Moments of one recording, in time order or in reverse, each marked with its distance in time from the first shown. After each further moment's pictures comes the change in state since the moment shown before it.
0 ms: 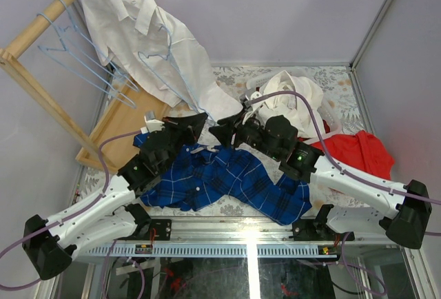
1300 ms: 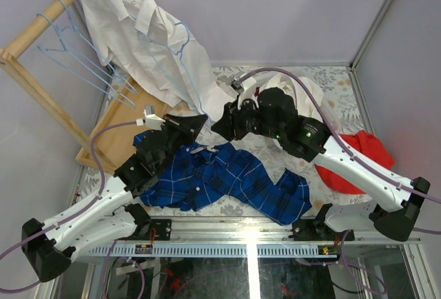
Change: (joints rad) left arm -0.002 -0.018 0.058 -0.058 0.014 0.269; right arm -0.052 0.126 0.449 -0.600 -0.152 0.013
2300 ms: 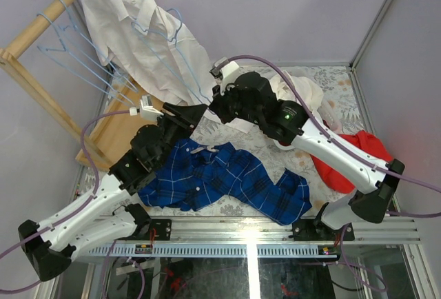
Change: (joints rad) left arm 0.000 0.001 0.100 -0.043 -0.023 0.209; right arm 0.002 0.208 0.231 -0.089 0.196 -0.187
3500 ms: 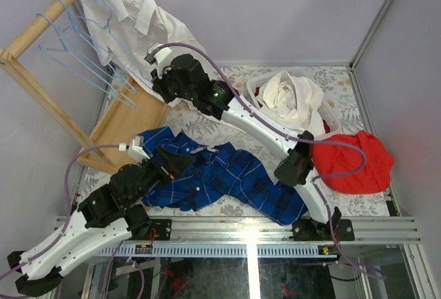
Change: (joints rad) left arm -0.135 -0.531 -0.256 -0.583 0.093 0.030; right arm 0.054 0.746 0.864 0.029 -0.083 -0.135
